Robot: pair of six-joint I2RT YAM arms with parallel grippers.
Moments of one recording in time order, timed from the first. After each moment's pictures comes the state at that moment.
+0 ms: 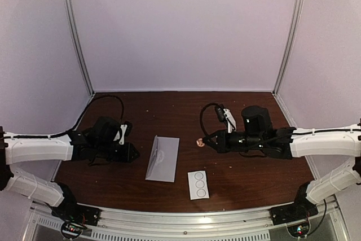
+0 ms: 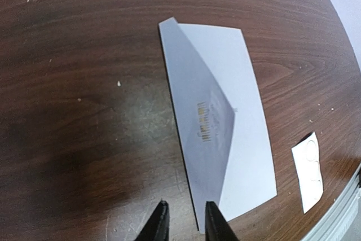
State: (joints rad) left arm -0.75 1.21 0.61 -0.22 0.03 -0.59; right arm 0.87 1.27 0.71 0.14 -0.23 0.59
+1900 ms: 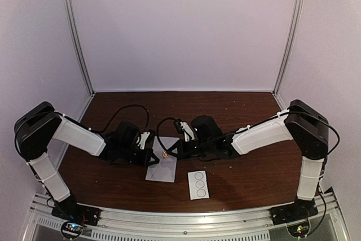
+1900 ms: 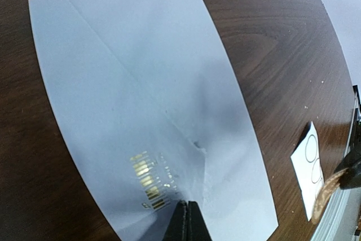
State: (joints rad) left arm -0.71 1.70 0.65 0.22 0.36 -0.46; right arm 0.96 1.92 1.07 0.33 -0.29 0.69
